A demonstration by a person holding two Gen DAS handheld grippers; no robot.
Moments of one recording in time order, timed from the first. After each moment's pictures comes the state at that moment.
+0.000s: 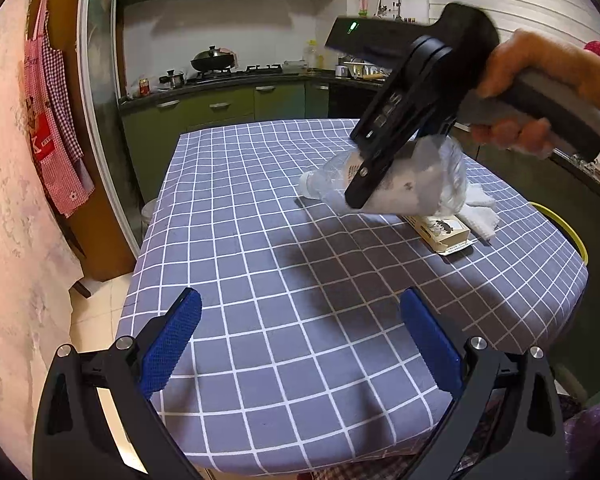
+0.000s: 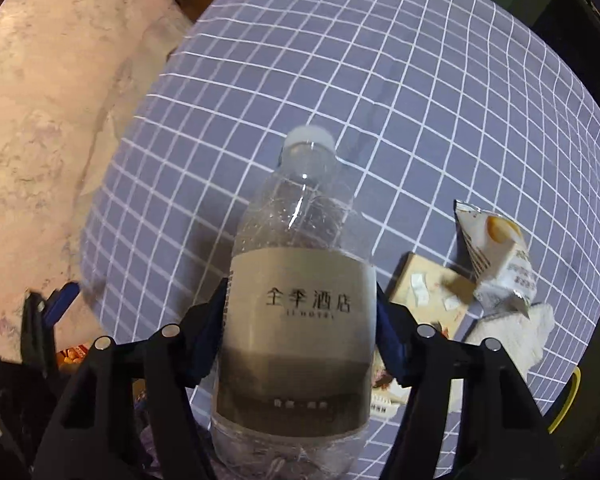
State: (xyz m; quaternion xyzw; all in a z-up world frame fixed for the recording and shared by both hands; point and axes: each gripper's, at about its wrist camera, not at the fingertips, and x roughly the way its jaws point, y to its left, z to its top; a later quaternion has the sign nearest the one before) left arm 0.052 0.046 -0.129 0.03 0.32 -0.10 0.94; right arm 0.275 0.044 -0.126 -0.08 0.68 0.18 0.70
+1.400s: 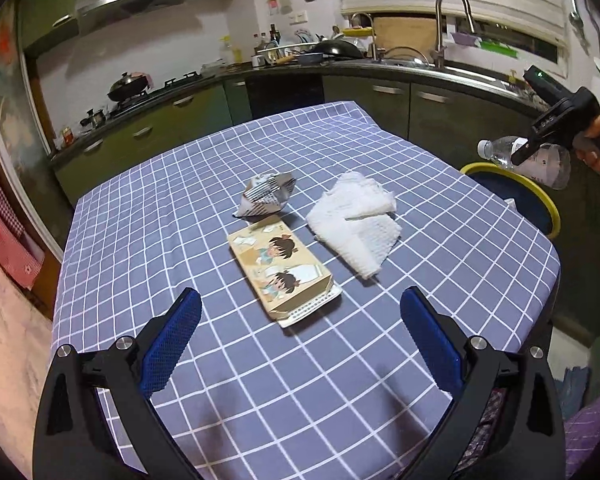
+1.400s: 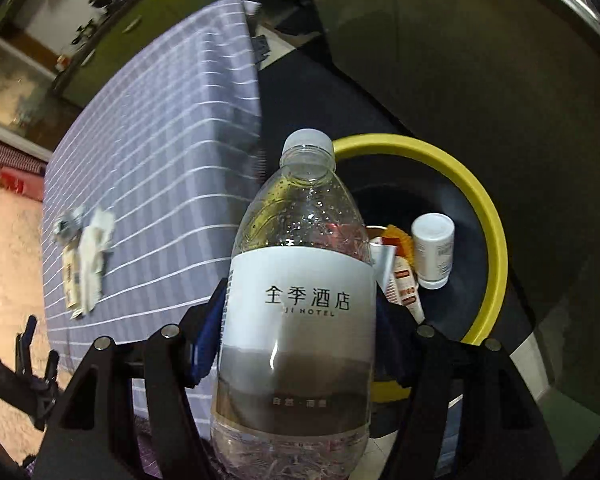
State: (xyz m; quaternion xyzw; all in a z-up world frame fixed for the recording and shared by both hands) left arm 0.090 -0.121 -0.112 0.14 0.33 -0.19 0.92; right arm 0.098 -0.465 -0.116 0.23 0.59 -0.06 0.77
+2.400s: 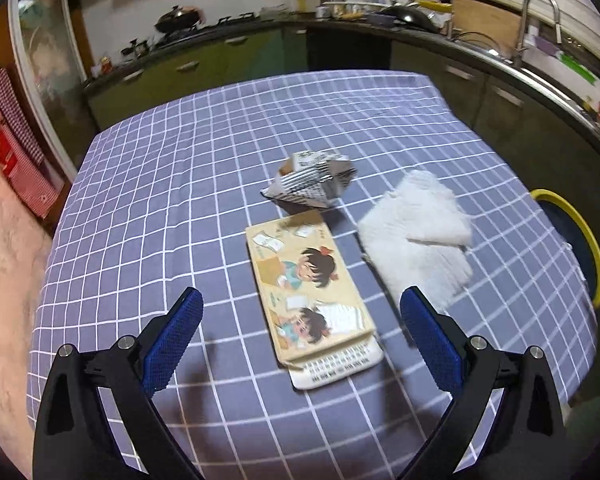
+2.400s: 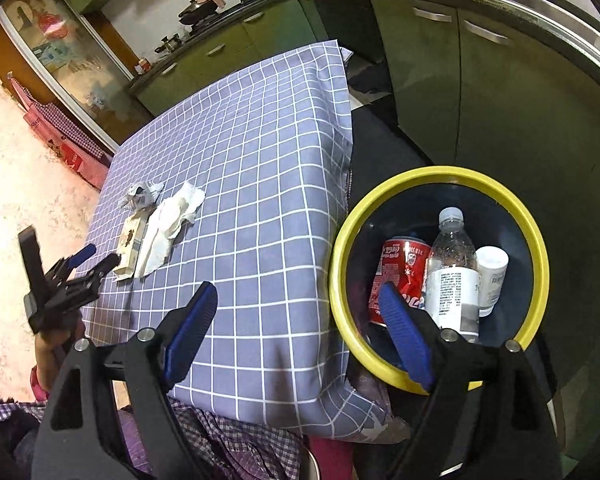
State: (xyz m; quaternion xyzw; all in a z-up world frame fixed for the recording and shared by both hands) left arm 0.176 -0.132 -0.133 0.08 0.42 -0.08 0.90; right arm 0.040 -0.398 -0.086 0.19 0.48 0.04 0.86
